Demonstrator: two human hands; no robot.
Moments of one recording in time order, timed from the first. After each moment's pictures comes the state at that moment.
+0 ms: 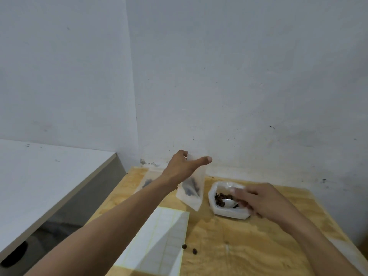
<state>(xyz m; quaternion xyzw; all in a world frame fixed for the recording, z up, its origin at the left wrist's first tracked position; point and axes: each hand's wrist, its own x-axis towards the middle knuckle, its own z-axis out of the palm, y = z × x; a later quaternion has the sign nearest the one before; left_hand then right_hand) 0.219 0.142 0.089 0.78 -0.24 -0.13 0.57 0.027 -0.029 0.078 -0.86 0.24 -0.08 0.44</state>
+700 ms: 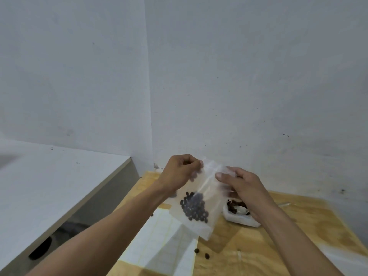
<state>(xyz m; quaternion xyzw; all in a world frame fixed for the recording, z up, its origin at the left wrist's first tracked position) 0.214 0.190 0.101 0.71 -0.31 -0.09 0.62 0.075 0.028 0.099 -0.70 0.15 -0.17 0.68</state>
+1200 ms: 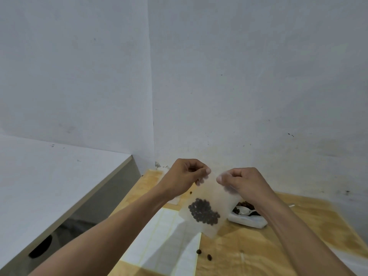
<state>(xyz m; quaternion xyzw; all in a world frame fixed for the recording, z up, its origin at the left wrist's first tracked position) 0.215 0.194 0.090 0.70 -0.38 -0.11 0.59 0.087 0.022 0.105 -0.81 0.16 -0.16 0.54</state>
